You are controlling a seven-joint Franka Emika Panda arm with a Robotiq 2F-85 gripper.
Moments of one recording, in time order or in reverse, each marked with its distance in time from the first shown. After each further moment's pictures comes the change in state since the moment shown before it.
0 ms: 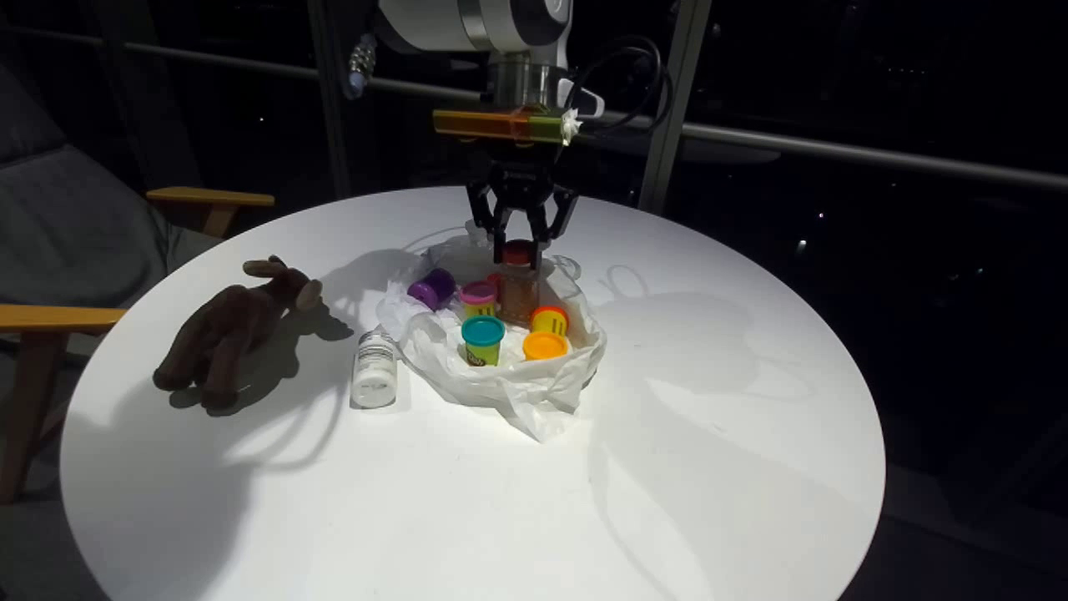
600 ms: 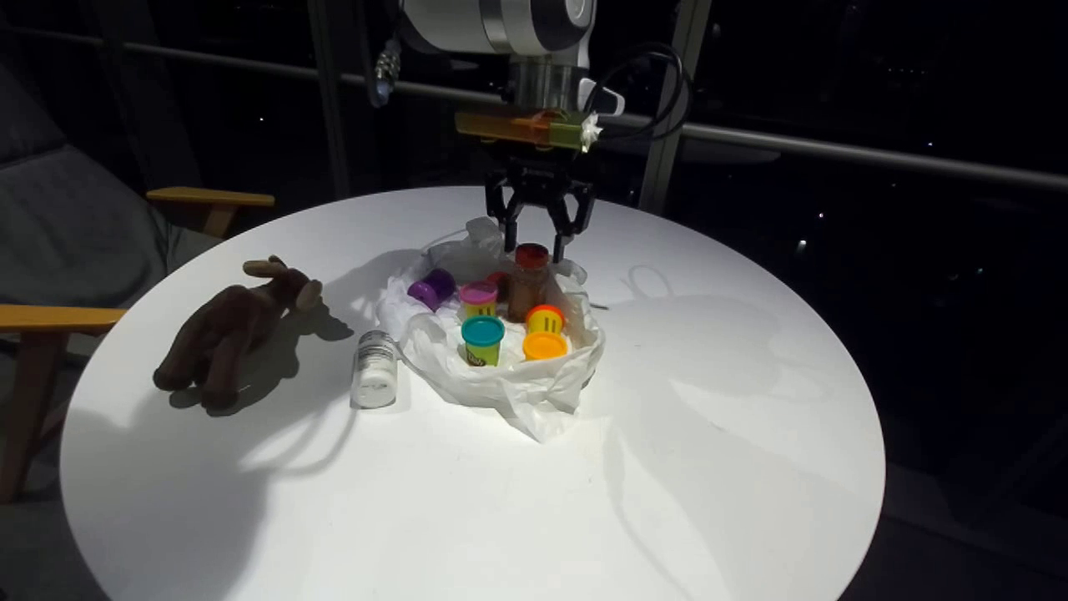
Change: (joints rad) arm -0.031 0.027 0.002 0.048 0.041 0.048 -0.016
